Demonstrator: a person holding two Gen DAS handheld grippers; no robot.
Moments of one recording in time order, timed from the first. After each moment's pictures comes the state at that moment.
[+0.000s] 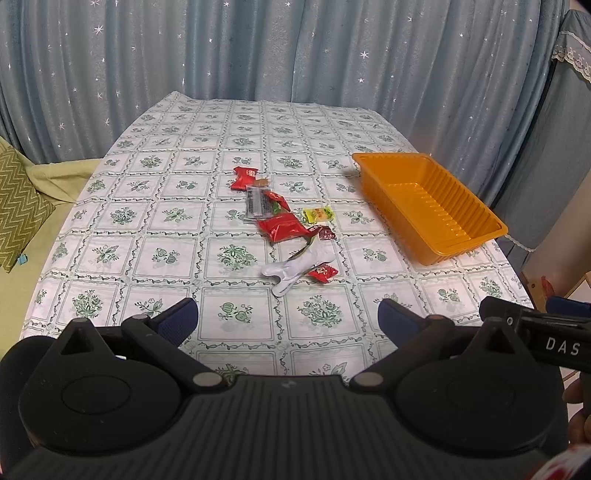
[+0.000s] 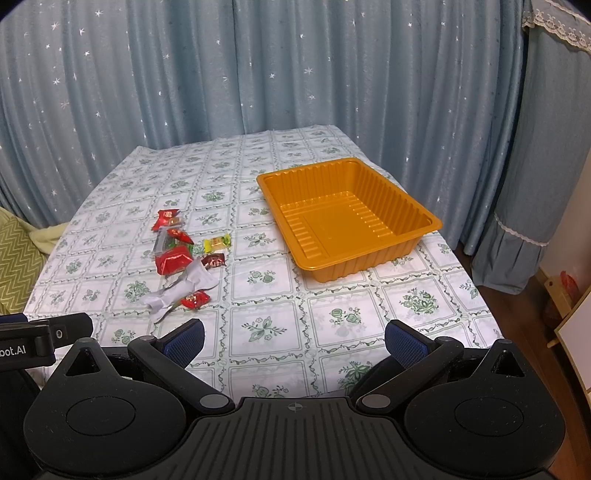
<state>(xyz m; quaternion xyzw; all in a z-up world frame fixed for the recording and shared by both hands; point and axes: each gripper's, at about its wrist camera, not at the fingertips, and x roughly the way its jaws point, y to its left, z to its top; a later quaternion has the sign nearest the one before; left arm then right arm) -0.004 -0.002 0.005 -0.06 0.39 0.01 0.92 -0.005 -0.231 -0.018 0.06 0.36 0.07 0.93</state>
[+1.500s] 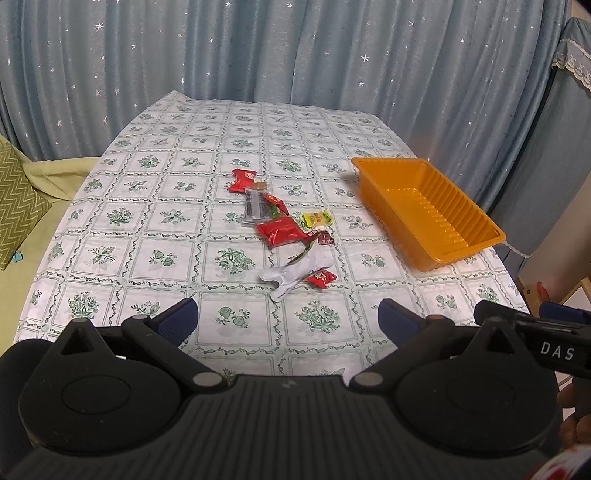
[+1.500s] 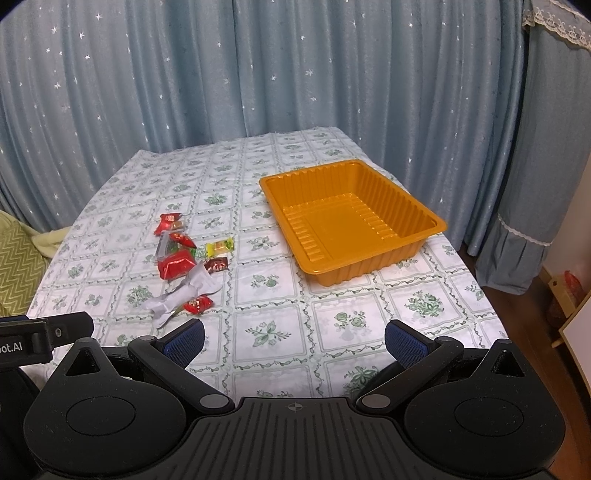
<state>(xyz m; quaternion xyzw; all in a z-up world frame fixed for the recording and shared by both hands) 0.001 0.004 0.005 -0.07 0.38 0.01 0.92 -0.001 -0.227 -0.019 0.06 0.35 0.07 0.93</state>
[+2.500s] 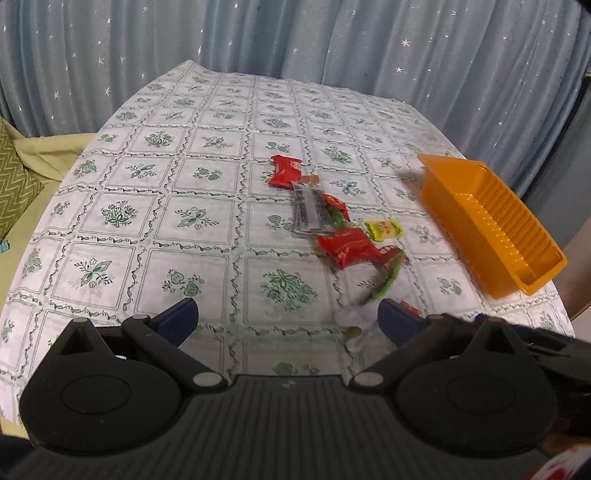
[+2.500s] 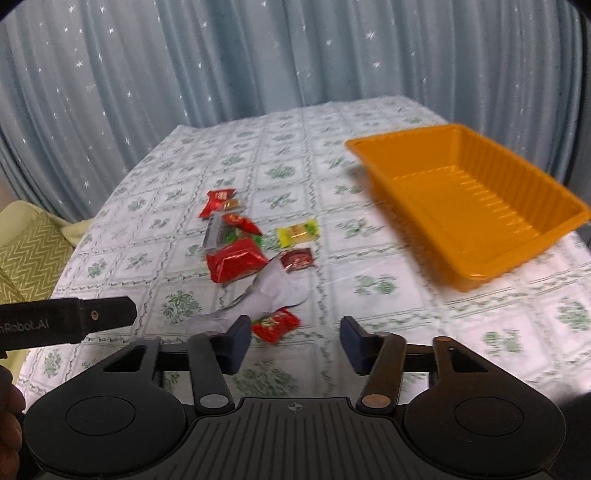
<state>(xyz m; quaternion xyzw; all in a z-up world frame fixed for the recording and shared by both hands) 0.097 0.082 -0.062 -0.09 0.41 0.01 0.91 0.101 -0.132 -0.092 0.10 0.38 0.15 0.91</state>
